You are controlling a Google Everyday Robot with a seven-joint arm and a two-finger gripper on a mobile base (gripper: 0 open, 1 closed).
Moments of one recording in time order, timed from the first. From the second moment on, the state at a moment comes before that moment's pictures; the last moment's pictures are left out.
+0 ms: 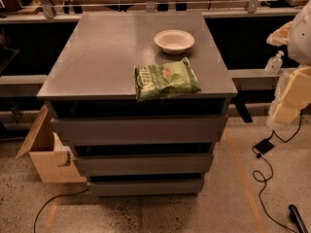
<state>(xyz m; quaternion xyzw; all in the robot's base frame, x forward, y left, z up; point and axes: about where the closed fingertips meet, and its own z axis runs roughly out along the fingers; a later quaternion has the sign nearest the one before) 0.438 -0.213 0.989 -0.60 0.78 -0.05 0.18</state>
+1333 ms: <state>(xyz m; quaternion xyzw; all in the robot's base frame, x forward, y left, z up) 0.414 -0.216 0.869 -0.62 0.77 0.01 0.15</state>
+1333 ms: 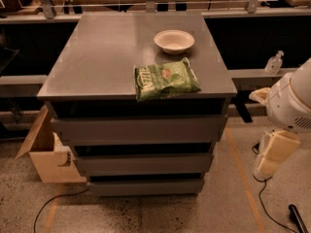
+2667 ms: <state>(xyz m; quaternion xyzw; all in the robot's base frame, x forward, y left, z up) 0.425 -0.201 0.765 -0.62 0.76 0.08 0.17</state>
